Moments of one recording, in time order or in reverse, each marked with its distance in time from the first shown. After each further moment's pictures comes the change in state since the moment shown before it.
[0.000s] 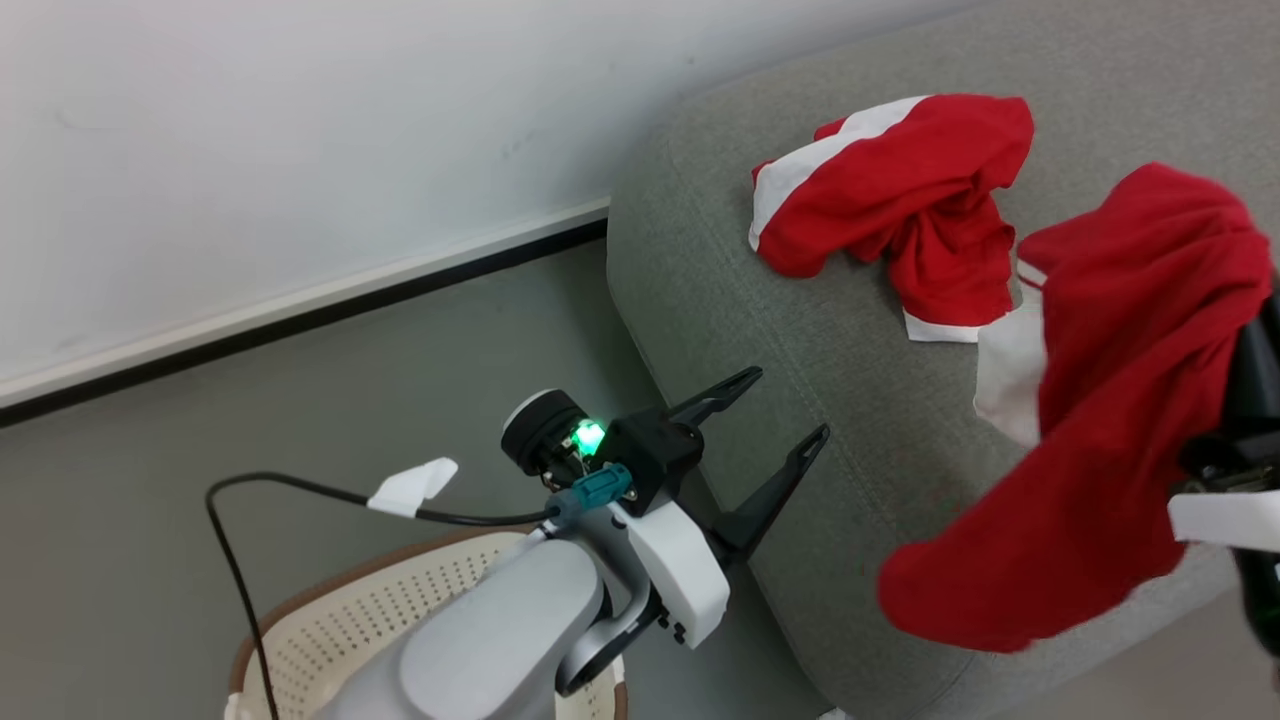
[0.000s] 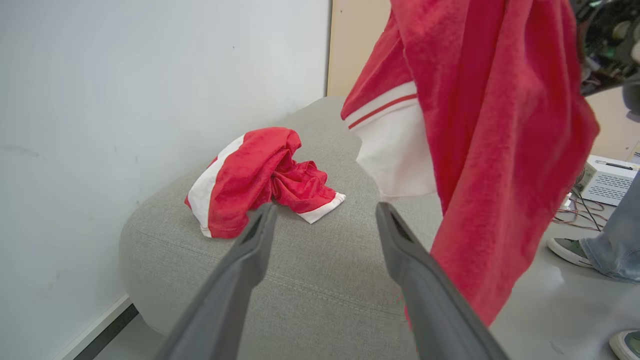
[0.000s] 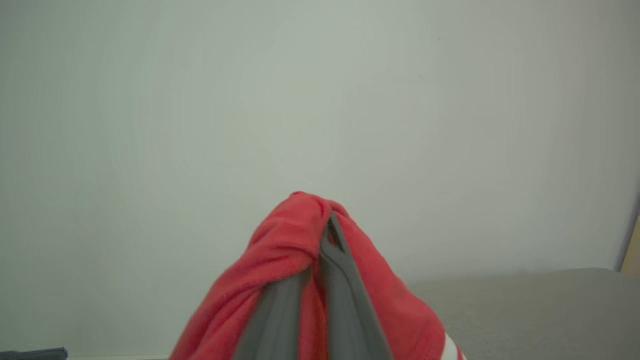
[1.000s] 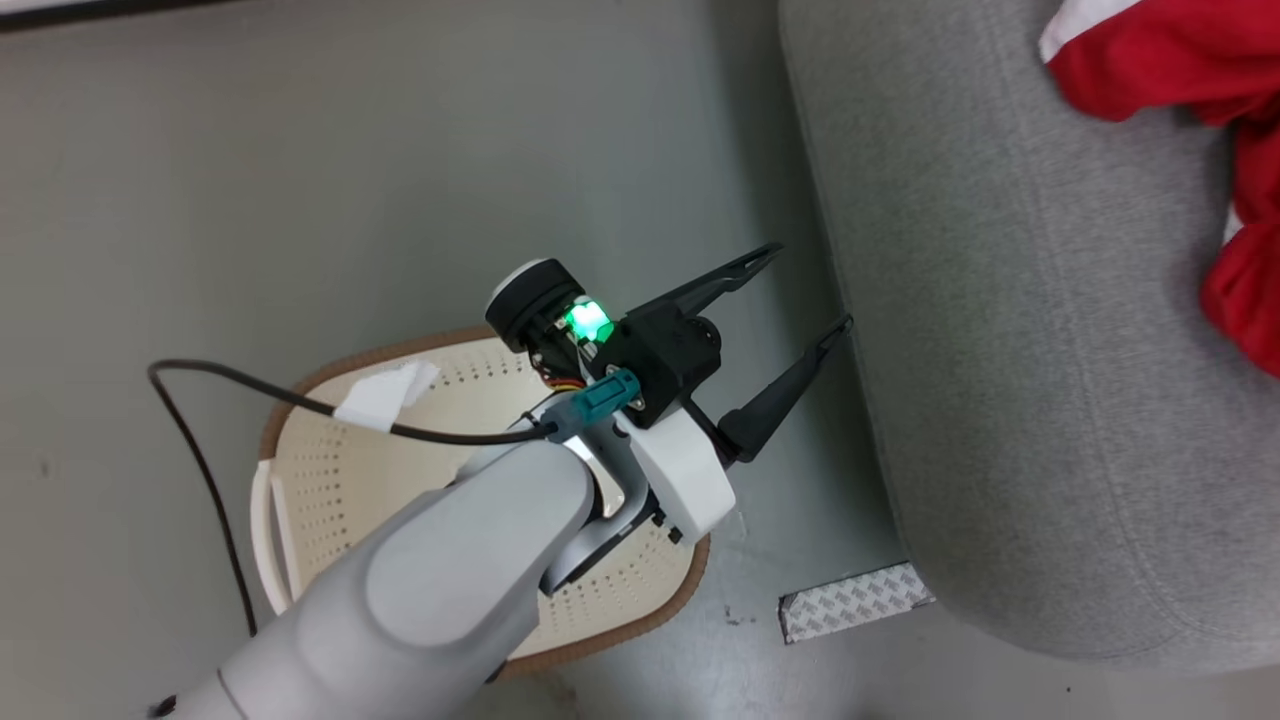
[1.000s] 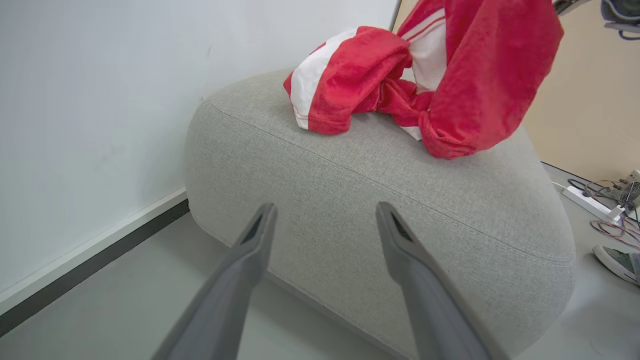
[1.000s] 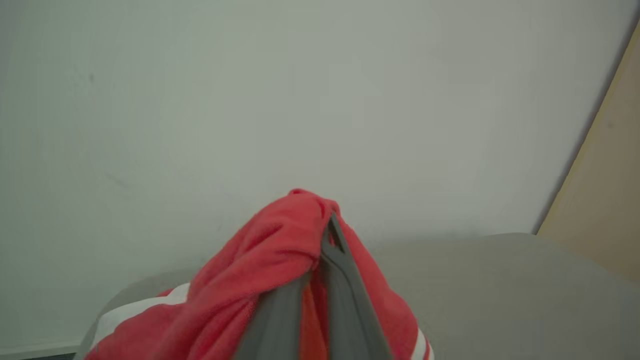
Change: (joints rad) left arm -0.165 0.054 -0.002 -0.100 0.045 -0.004 0.061; right arm -0.278 -0.246 -0.310 0.298 0.113 0.000 0.004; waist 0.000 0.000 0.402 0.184
